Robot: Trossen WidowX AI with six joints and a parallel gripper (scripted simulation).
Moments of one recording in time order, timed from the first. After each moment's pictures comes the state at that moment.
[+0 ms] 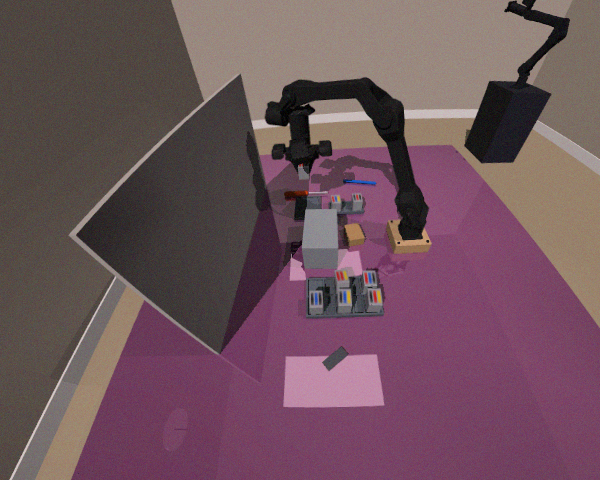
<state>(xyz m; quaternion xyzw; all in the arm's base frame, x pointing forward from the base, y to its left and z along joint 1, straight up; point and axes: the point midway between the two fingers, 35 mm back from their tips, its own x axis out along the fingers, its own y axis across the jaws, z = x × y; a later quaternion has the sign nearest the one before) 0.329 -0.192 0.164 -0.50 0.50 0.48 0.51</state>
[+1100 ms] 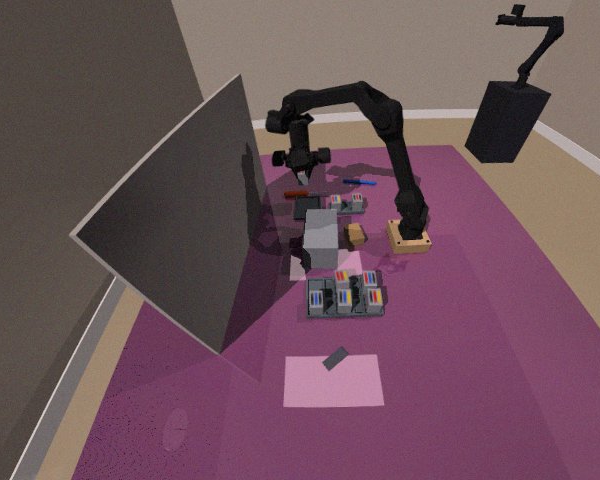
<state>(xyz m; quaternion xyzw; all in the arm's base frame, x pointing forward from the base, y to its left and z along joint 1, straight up) 0.333 -0.195 0.138 -0.50 0.50 0.48 0.51</state>
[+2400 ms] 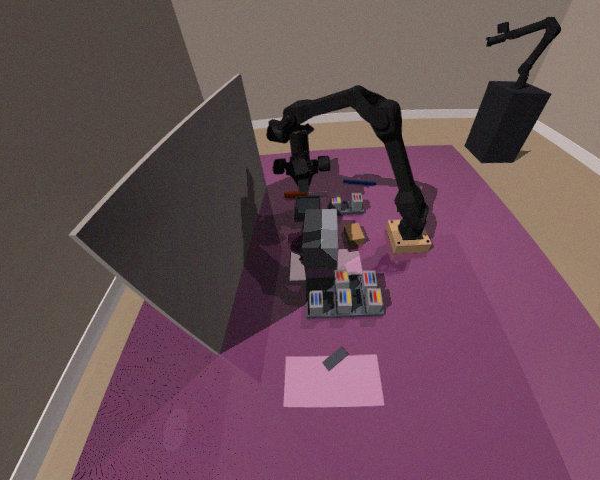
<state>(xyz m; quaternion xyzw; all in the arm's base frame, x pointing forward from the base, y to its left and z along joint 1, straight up) 0.336 -0.196 0.108 -0.50 0.50 0.48 0.51</state>
